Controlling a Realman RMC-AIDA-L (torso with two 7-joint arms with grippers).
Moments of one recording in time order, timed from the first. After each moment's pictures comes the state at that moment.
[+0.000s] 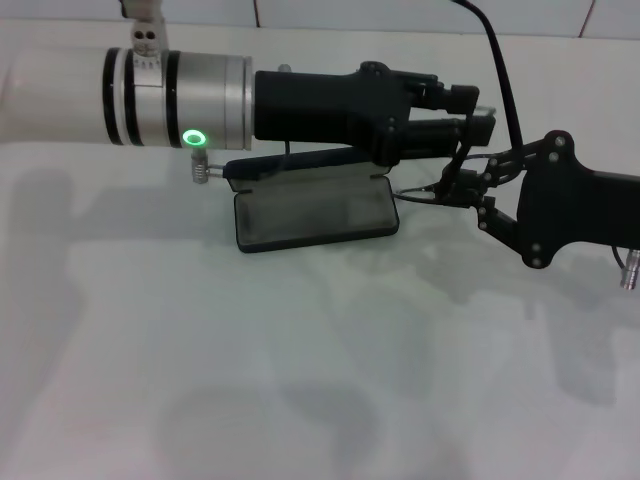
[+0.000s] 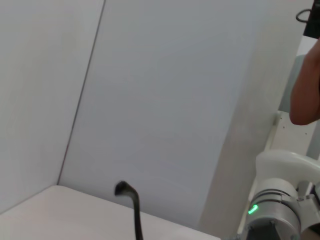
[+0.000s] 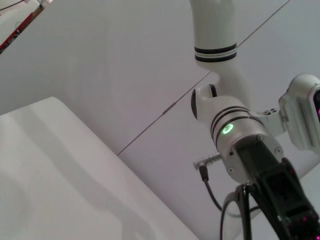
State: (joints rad) left arm -1.07 -2.05 2.85 -0.26 -0.30 1.68 -1.25; right arm 0.38 2.03 -1.23 -0.83 -1.41 -1.49 0.32
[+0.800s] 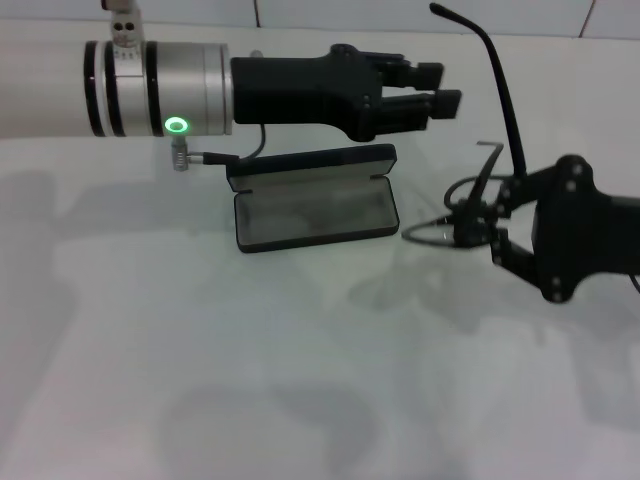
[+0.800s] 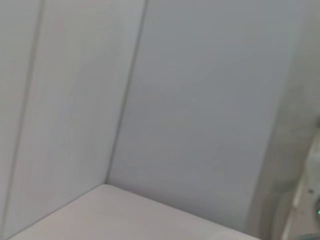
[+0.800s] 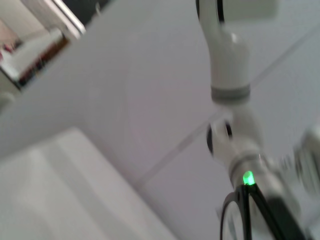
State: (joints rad) left arm -1.05 -2.04 2.84 -0.28 -0.34 1.62 -1.25; right arm 0.36 2.01 -1.22 -0.84 -1.42 -1.62 0.30
